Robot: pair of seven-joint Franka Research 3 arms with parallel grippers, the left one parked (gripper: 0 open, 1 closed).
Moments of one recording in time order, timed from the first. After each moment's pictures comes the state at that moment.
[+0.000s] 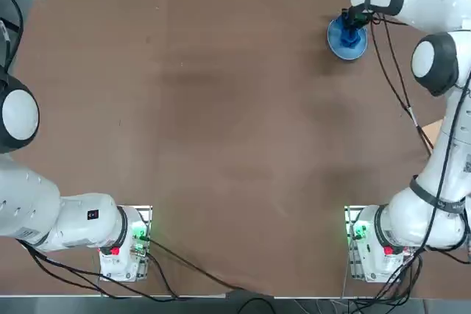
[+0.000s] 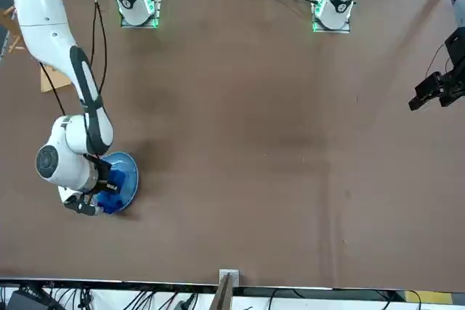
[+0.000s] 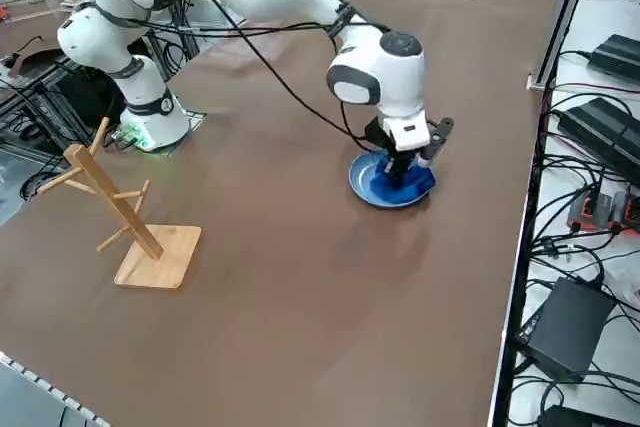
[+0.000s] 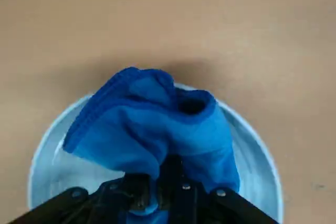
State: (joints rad) arm -0.09 0.81 0.10 -1.48 -0.01 2.31 0.18
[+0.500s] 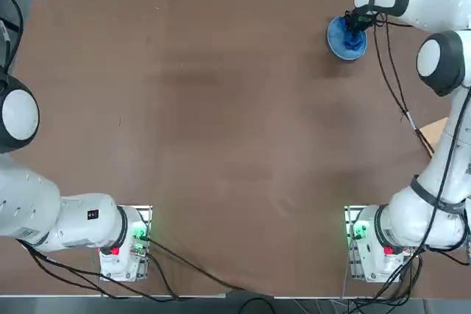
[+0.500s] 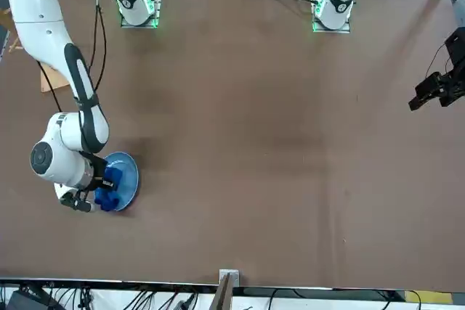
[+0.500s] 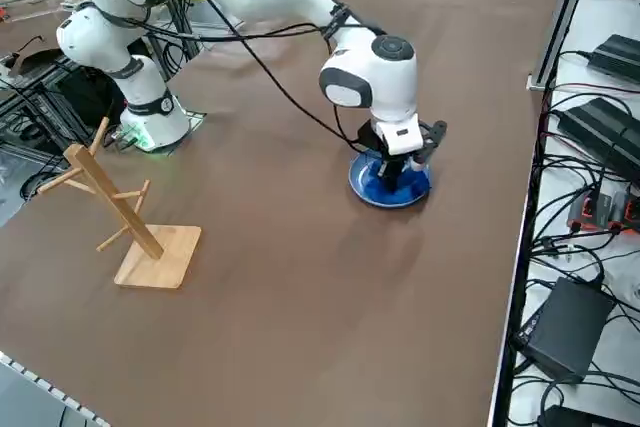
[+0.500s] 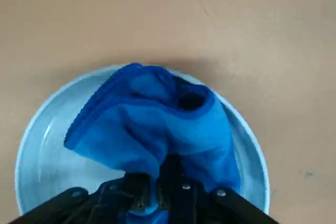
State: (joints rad) arm -0.10 0.76 0.10 -1.55 -0.02 2.33 0.17
